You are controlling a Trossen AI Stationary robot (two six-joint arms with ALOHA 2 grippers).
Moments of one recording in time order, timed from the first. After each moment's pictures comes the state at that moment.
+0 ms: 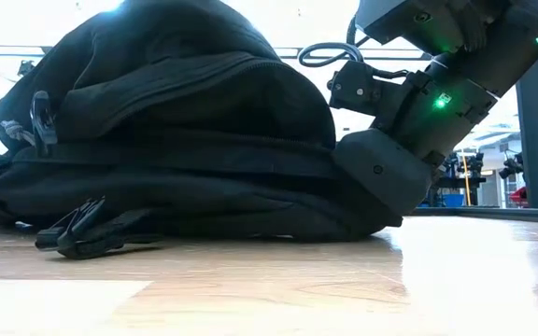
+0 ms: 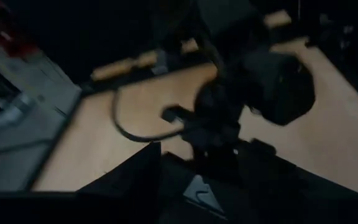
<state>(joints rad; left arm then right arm) -0.50 1.44 1.06 -0.11 -0.62 0.01 0.47 2.03 1.12 -0.44 0.73 0.86</state>
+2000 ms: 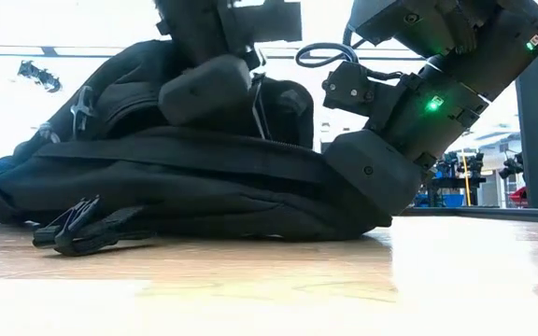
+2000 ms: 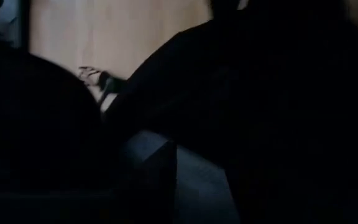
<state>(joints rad) -0.35 1.93 1.44 -0.73 -0.65 -0.08 0.48 2.03 1.11 -0.40 0.74 0.83</state>
